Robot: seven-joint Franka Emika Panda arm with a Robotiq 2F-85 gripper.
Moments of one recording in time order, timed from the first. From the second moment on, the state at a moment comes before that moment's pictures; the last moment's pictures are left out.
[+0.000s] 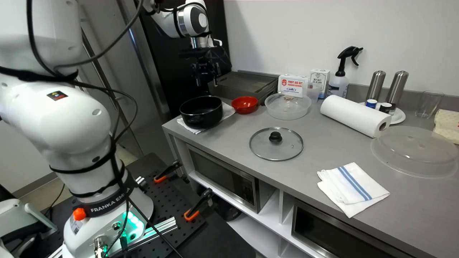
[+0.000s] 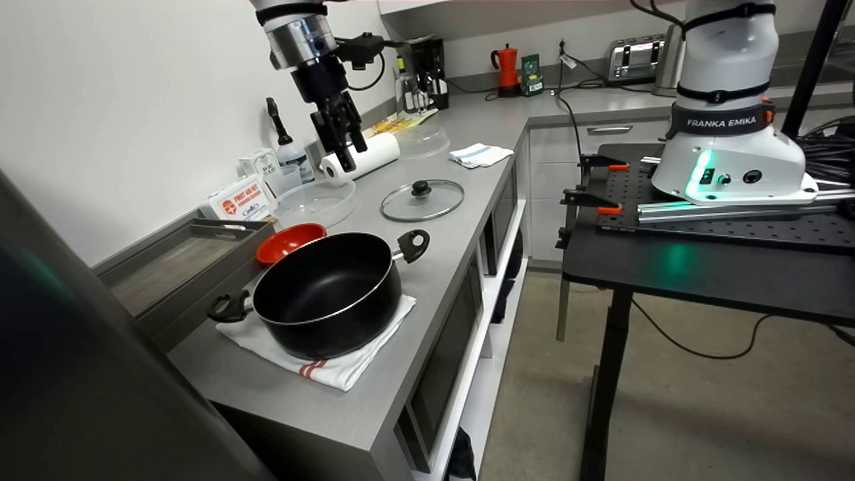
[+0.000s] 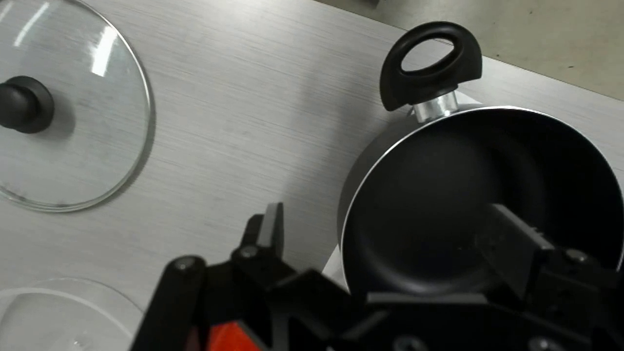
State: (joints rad) arm 0.26 0.40 0.24 -1.85 -0.16 2.11 0.17
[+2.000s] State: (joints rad) arm 0.31 0.82 0.16 -1.58 -0.11 2.12 0.14
